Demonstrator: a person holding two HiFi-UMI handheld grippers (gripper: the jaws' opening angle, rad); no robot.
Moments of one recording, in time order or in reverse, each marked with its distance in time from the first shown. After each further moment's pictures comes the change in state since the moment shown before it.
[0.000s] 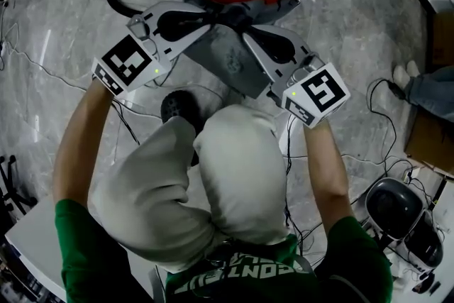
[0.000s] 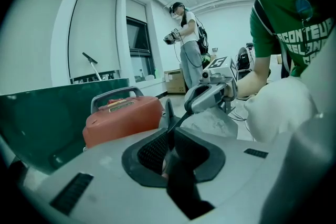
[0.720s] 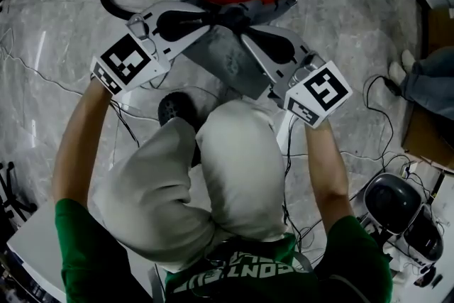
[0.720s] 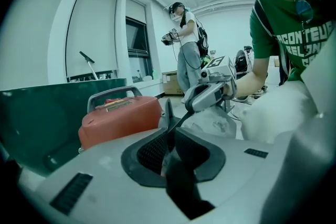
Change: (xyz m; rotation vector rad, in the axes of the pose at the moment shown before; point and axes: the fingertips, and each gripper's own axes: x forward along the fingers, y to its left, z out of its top) left arm 0.003 0.003 -0.002 -0.012 -0.018 -0.027; right arm 0.001 0.001 0.003 0.034 0.015 0.024
